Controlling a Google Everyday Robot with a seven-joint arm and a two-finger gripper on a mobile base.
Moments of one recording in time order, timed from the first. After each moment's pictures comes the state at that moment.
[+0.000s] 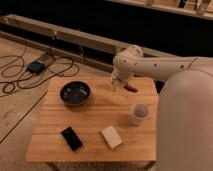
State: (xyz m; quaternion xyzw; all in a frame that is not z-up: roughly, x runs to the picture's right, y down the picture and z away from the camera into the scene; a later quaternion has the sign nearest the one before) arm 0.099 -0.014 0.819 -0.18 0.07 0.34 0.92
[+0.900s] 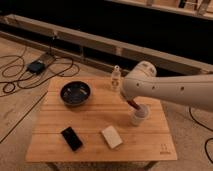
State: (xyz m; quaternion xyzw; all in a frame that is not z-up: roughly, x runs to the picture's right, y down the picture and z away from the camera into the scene) arm 0.120 0.054 0.732 -0.14 0.05 0.47 0.87
